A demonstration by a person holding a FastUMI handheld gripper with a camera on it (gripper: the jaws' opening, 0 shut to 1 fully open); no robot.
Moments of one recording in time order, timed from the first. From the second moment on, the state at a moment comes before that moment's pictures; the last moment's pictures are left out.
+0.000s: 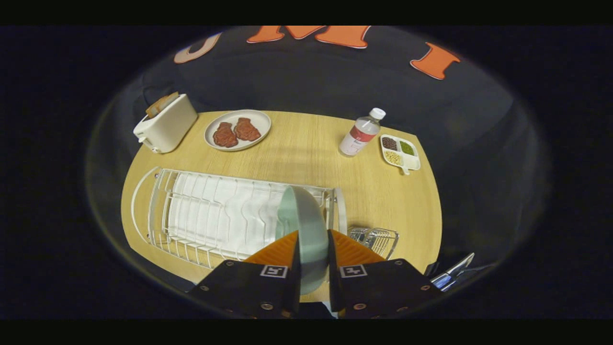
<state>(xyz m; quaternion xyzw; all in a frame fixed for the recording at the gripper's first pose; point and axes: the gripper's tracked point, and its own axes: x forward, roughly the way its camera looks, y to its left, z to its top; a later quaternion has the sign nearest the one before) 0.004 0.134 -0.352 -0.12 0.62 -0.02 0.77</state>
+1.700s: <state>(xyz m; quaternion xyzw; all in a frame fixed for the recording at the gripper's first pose) -0.200 0.073 -0.331 0.14 0.63 0.06 0.76</state>
